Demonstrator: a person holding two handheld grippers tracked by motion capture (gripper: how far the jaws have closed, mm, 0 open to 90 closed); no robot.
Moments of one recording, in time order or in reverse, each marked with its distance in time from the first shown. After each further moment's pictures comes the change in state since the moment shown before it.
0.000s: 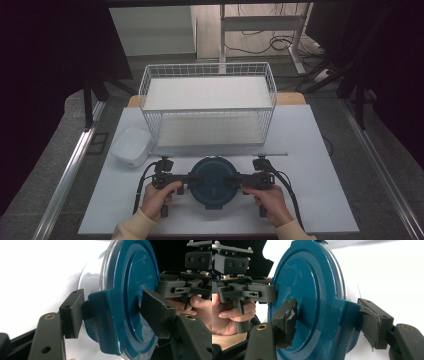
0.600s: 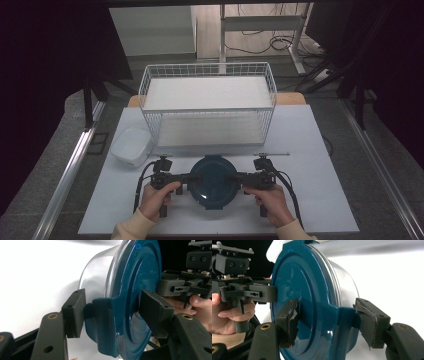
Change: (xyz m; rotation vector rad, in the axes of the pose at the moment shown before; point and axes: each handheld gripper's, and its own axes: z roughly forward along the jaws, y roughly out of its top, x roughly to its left) left arm -0.004 0.000 -0.006 -0.013 -0.001 0.027; right arm 0.006 0.000 -0.006 -0.032 -0.003 -0.042
